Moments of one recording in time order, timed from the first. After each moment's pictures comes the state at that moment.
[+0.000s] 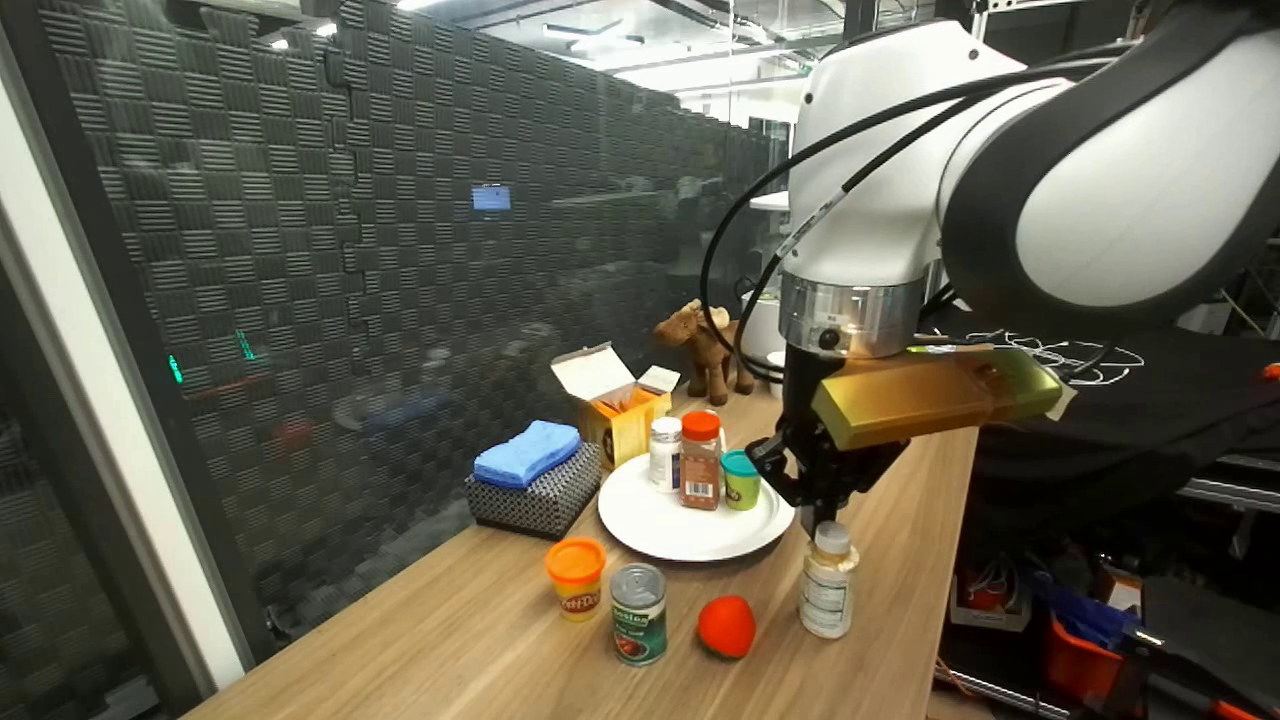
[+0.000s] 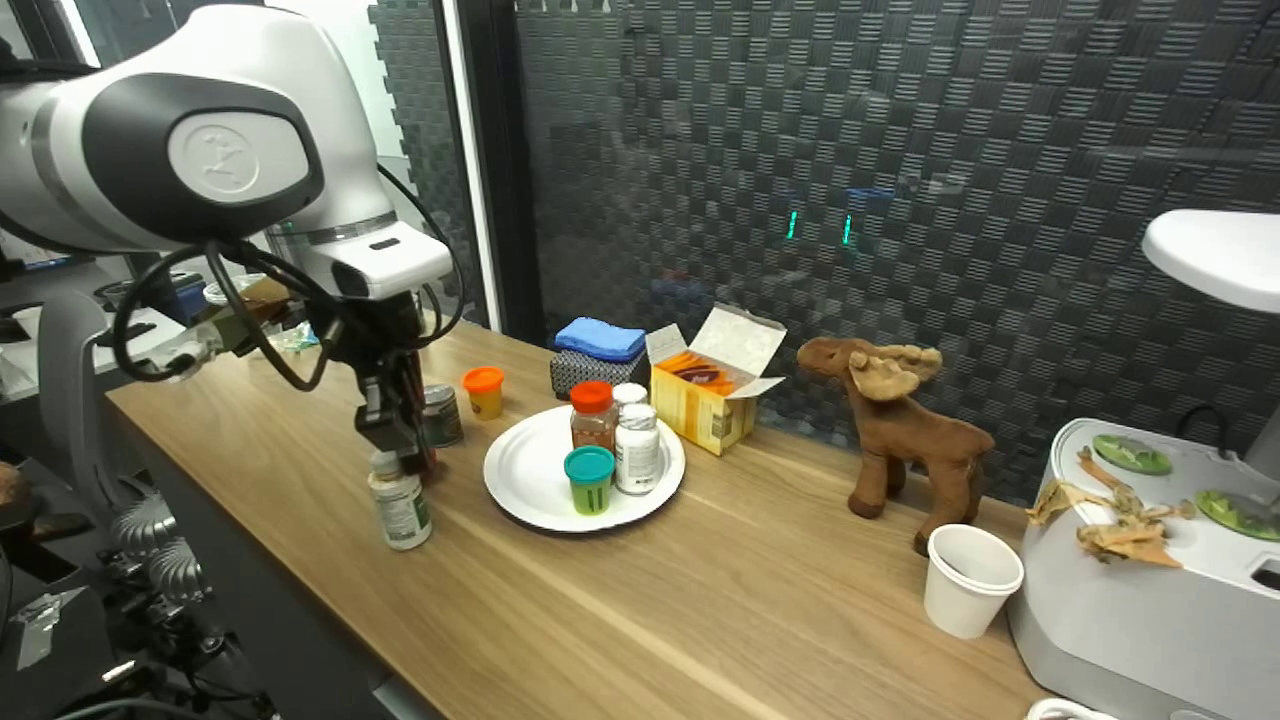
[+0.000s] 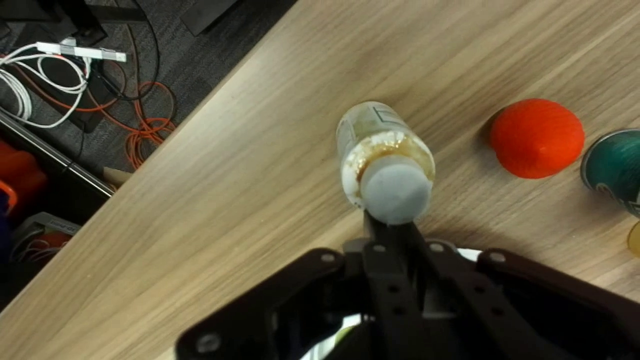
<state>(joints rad) 0.10 -0.03 0.09 -2.59 -0.21 2.59 0.94</state>
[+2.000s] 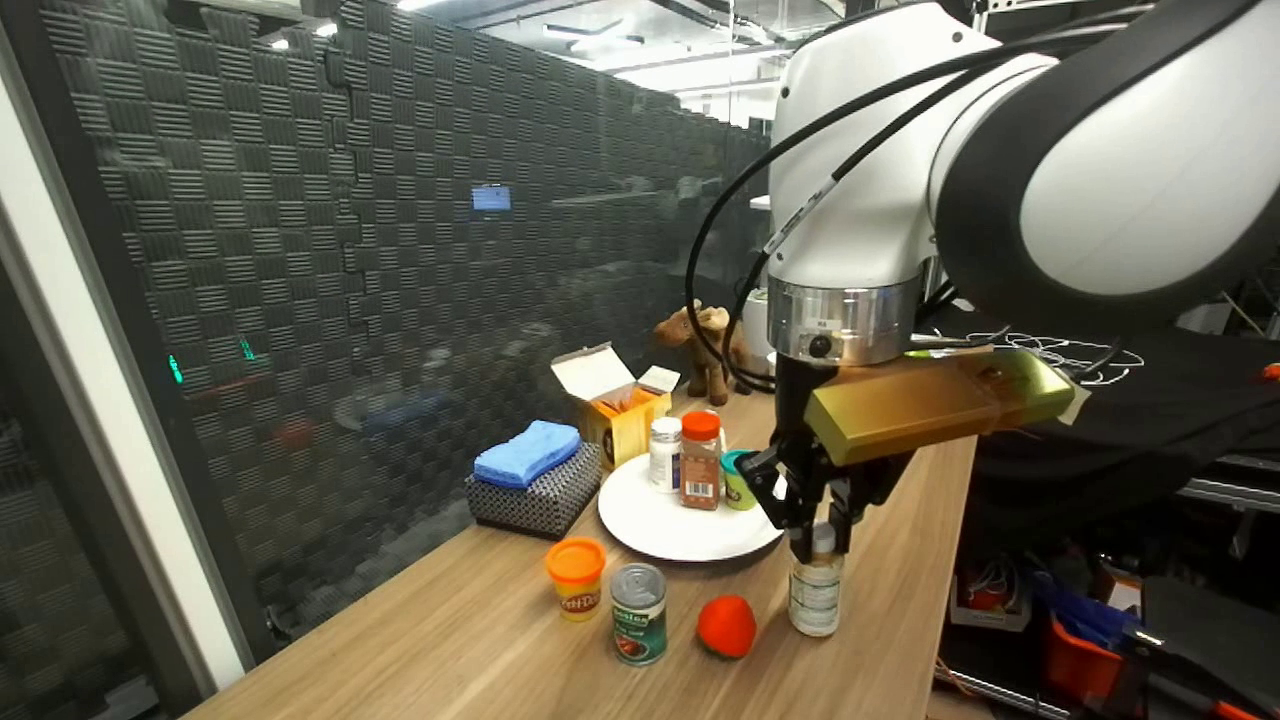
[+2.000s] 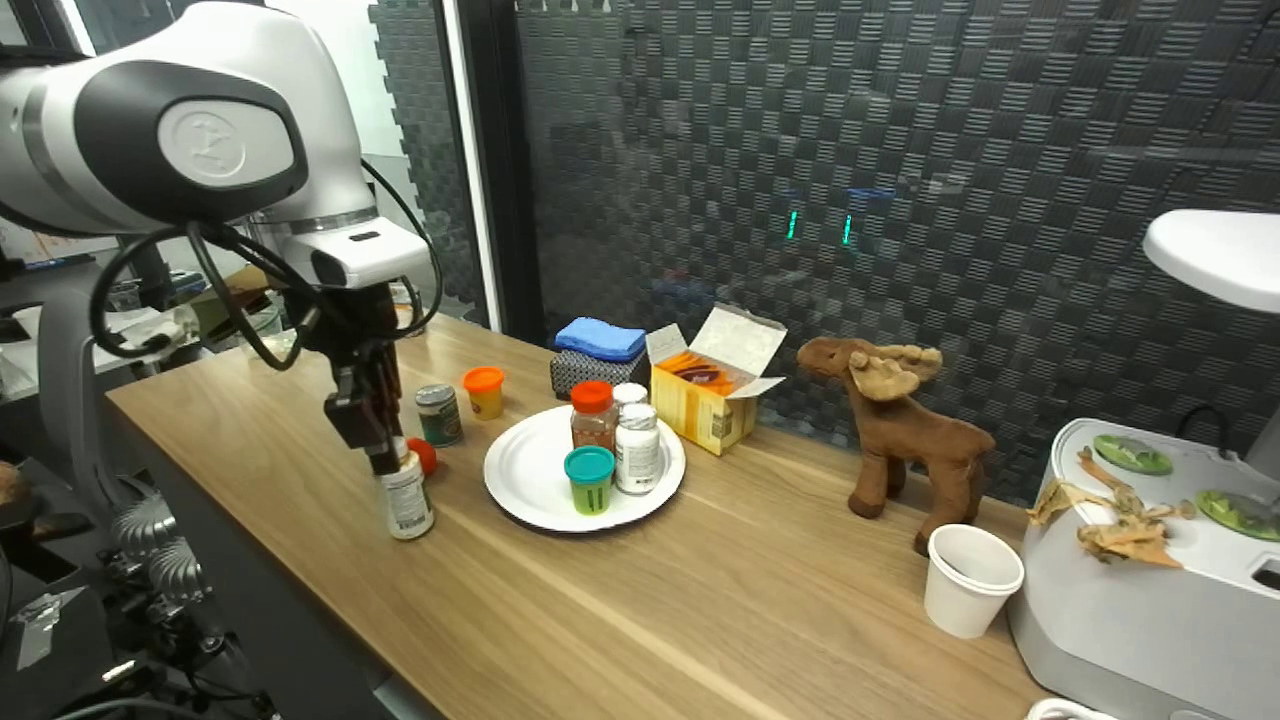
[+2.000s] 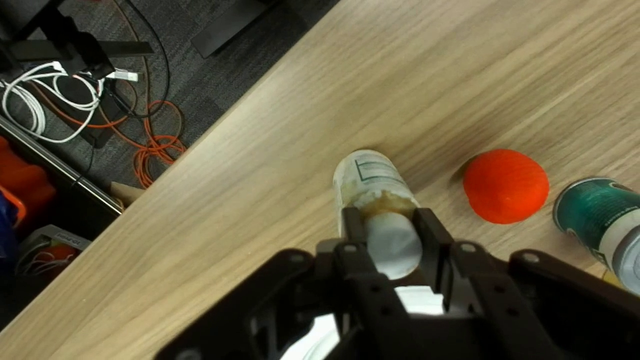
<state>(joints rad) 0.12 -0.04 0.14 -2.57 -0.17 2.52 0.95</state>
